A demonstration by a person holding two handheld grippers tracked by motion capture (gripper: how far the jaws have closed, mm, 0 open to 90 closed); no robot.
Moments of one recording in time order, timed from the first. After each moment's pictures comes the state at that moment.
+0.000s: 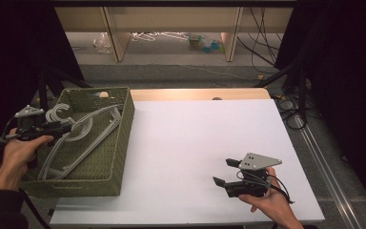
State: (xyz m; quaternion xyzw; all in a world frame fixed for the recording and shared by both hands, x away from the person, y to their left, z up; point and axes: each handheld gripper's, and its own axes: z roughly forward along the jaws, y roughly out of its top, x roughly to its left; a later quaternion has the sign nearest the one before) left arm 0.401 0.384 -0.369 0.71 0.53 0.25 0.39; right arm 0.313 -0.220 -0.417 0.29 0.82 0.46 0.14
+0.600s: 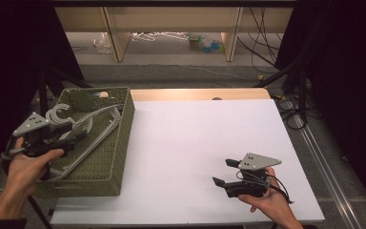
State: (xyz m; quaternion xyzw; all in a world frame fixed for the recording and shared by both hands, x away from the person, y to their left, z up) left arm 0.345 0.313 -0.345 0.71 0.45 0.26 0.47; right arm 0.314 -0.219 -0.417 0.29 0.82 0.46 0.14
